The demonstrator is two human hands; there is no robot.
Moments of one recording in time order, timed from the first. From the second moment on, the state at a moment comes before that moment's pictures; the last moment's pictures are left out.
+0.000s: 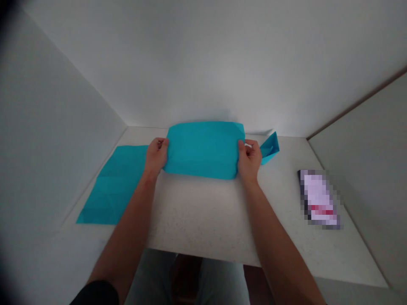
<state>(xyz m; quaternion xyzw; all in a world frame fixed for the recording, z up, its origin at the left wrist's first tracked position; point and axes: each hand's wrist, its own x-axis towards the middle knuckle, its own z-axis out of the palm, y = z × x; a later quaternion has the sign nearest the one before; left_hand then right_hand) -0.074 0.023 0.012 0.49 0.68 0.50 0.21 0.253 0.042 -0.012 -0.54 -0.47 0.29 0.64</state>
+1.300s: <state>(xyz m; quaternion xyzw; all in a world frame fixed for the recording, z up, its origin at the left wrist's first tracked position) -0.046 -0.099 0.000 0.66 0.75 0.06 0.02 0.215 0.024 -0.036 -0.56 -0.81 0.07 0.12</state>
